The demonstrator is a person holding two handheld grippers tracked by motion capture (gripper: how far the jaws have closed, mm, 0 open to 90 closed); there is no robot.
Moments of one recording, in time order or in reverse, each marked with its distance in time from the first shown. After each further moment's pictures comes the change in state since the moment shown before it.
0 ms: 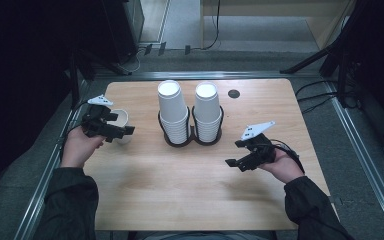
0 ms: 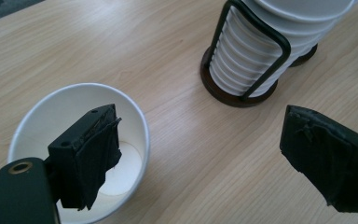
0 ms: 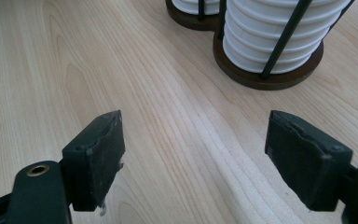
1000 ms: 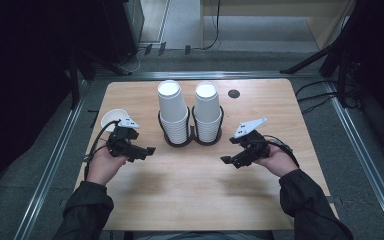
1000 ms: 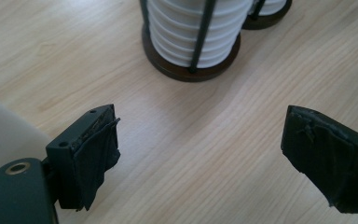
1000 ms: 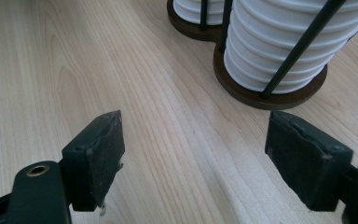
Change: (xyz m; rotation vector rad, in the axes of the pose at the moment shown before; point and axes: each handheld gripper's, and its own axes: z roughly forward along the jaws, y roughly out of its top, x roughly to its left) left arm -0.061 -0.025 0.045 0.068 -0.029 0.048; right arm -0.003 0.014 0.013 0.012 0.006 -0.056
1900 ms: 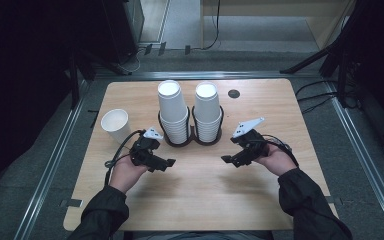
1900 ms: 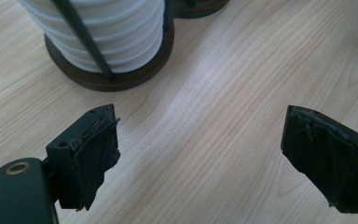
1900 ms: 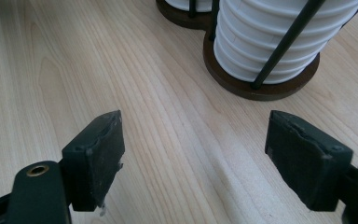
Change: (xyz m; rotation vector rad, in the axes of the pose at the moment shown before) left arm -0.046 0.006 0.042 0.029 -0.086 0.069; right arm -0.003 -0.001 0.005 0.043 -0.035 -0.003
